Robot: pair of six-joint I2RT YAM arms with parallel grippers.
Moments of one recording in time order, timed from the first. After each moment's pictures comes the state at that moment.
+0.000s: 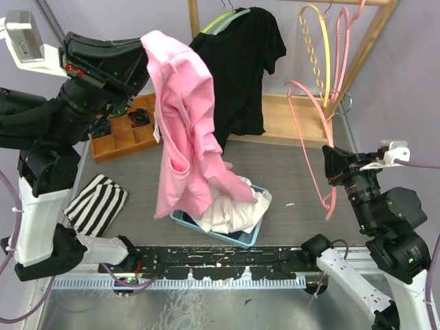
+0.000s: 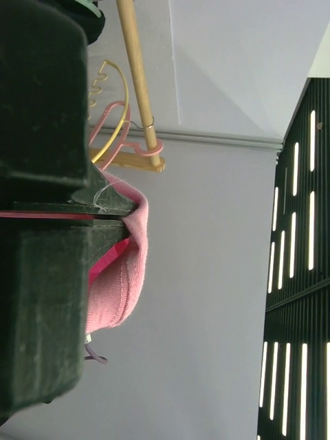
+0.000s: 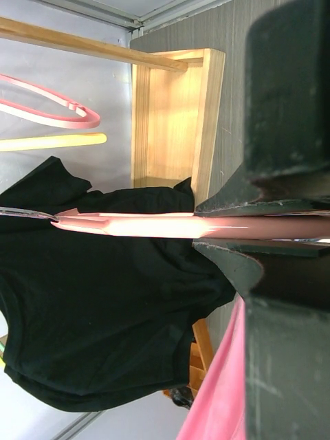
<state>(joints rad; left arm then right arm) -0.81 1.30 2.17 -0.16 0.20 -0.34 0.49 0.48 1.19 -0.59 0.33 0.22</state>
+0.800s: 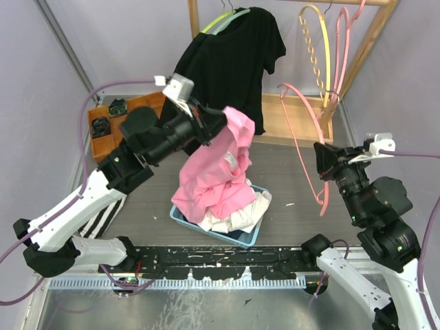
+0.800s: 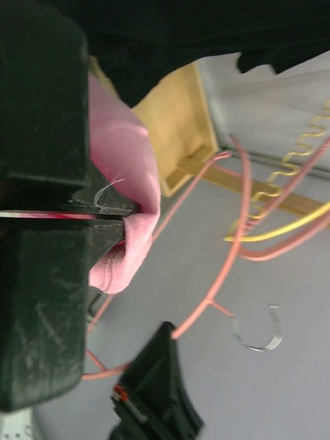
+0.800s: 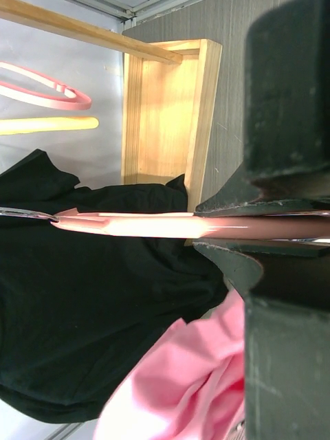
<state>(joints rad) -0.91 1.23 1.53 -0.14 0.00 -0.37 0.49 0.51 1.15 -0.56 0.31 0.22</state>
